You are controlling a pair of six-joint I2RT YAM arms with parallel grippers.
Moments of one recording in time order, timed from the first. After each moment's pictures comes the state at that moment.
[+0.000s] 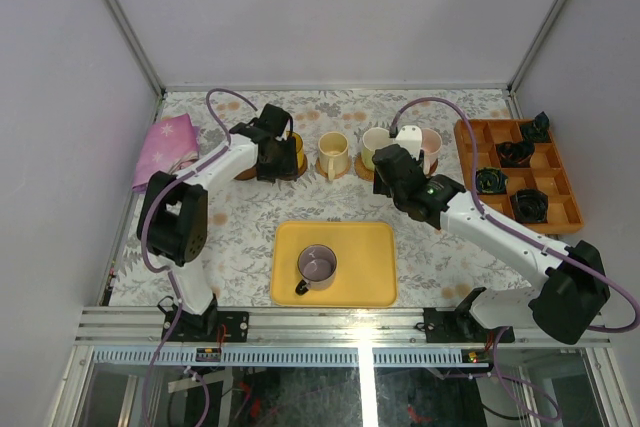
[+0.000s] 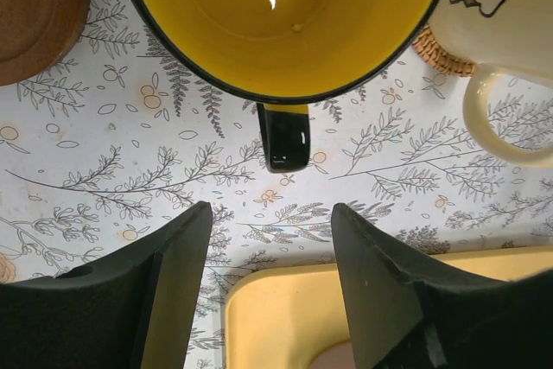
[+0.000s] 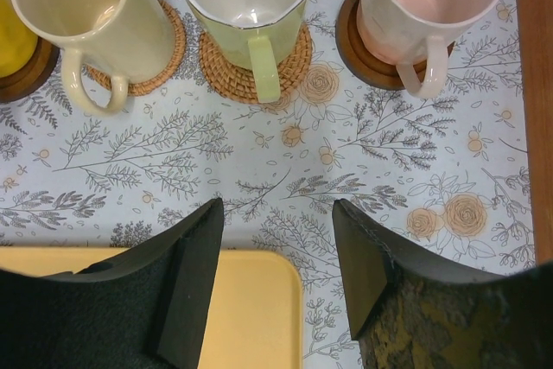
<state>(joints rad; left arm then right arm) -0.37 1.82 1.38 -0.69 0.01 -0.47 0.74 1.30 1.02 -0.48 0.59 0.50</state>
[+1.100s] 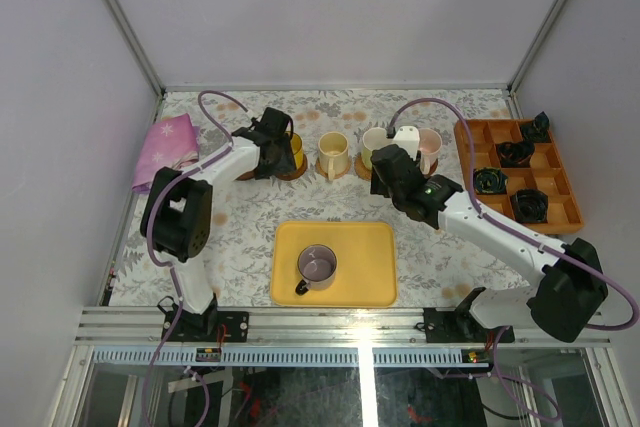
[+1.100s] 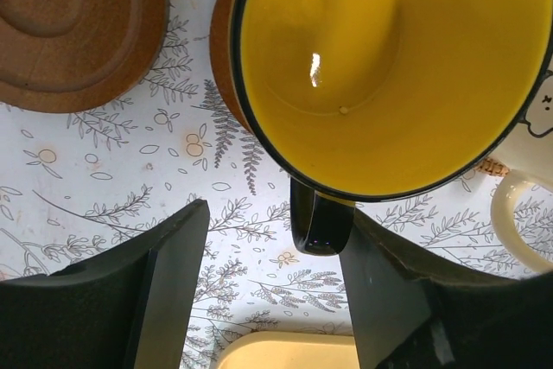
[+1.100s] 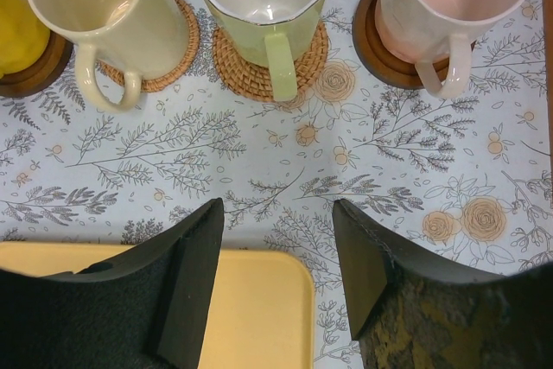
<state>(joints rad) -0.36 1.85 1.34 -0.57 -0.15 -0.60 0.74 1.31 1.01 -0.45 0.56 0.51</state>
